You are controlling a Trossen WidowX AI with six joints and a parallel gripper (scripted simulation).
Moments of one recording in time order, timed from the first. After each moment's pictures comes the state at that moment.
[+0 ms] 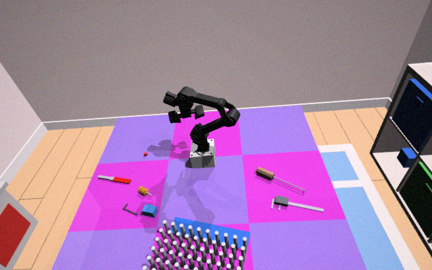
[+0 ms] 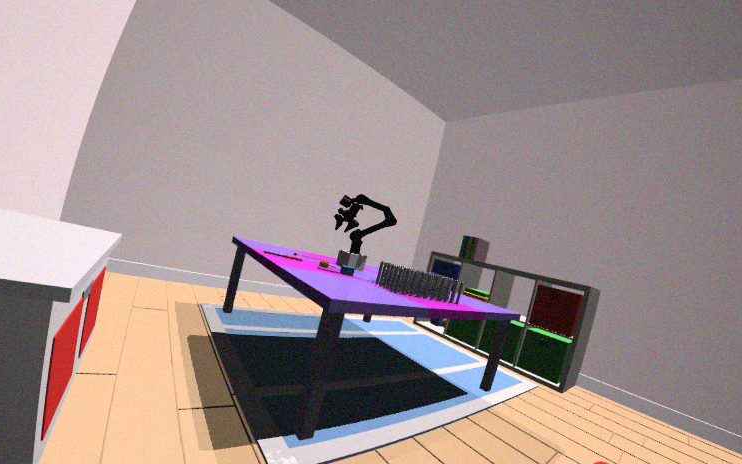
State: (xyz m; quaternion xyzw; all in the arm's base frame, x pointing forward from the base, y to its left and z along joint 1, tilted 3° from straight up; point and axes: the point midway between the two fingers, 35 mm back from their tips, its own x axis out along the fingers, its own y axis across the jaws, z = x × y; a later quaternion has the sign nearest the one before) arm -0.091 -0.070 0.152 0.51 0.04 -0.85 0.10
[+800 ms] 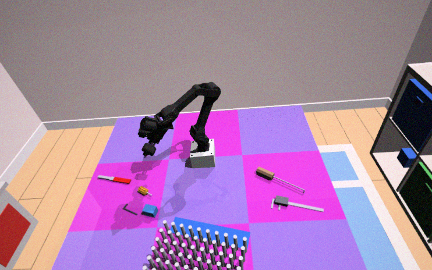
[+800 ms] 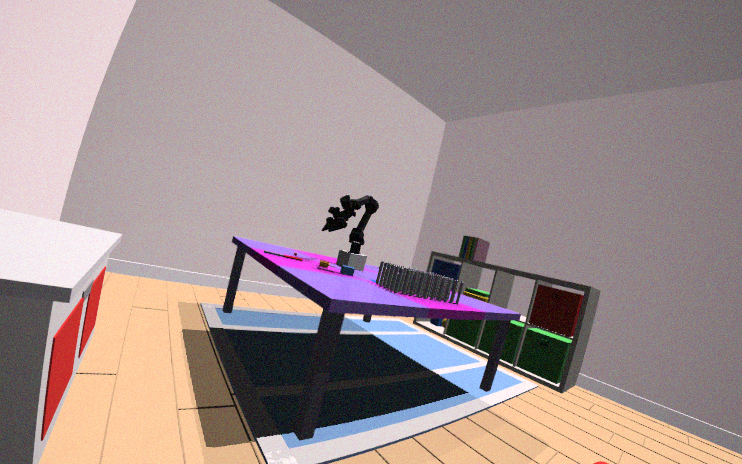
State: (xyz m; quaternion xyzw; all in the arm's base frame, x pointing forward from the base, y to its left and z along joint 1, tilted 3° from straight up) arm 0.079 -0.261 0.133 0.31 0.25 -0.67 0.63
